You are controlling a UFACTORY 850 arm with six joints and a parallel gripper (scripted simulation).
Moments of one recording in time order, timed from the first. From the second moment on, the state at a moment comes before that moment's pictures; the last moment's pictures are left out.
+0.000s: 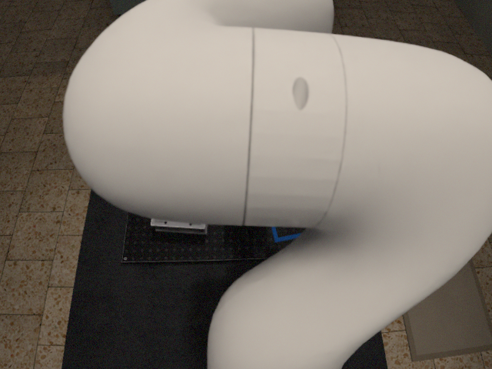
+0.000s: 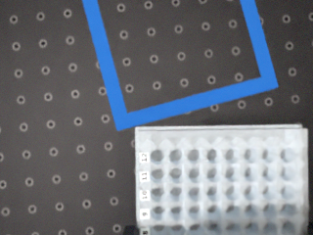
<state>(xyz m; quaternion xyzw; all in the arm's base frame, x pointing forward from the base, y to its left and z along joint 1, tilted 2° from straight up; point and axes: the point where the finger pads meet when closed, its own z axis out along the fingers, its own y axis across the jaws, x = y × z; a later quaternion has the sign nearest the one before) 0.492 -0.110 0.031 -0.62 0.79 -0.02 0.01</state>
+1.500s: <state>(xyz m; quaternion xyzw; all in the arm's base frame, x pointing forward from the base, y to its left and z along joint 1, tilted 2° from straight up) 0.517 0.018 0.051 -0.62 0.79 -0.02 0.01</state>
